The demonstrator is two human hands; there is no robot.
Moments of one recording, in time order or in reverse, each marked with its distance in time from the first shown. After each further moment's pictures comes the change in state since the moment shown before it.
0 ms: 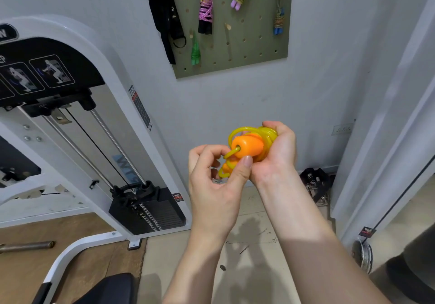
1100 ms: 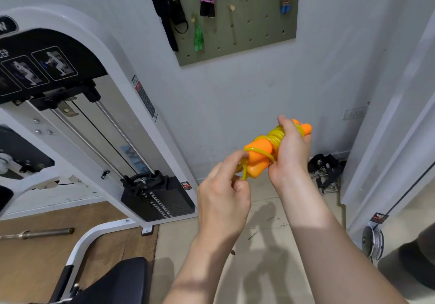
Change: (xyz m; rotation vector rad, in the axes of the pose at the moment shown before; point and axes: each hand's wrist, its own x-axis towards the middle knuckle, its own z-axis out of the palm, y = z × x) left_hand -0.018 -0.032 -0.002 0.518 -0.094 0.162; right_hand 0.029 0.009 -0.040 -0.170 0.199 -0.434
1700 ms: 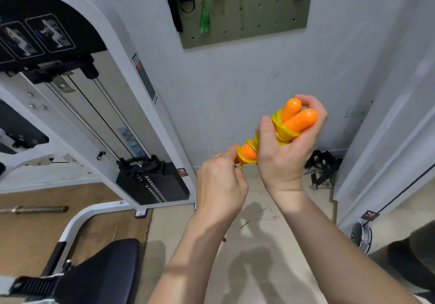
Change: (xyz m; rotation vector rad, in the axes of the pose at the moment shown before) left_hand 0.010 -0.005 0.000 0.264 -0.182 -0.071; right_hand -0.041 0.008 -0.013 -0.374 -0.219 -0.951
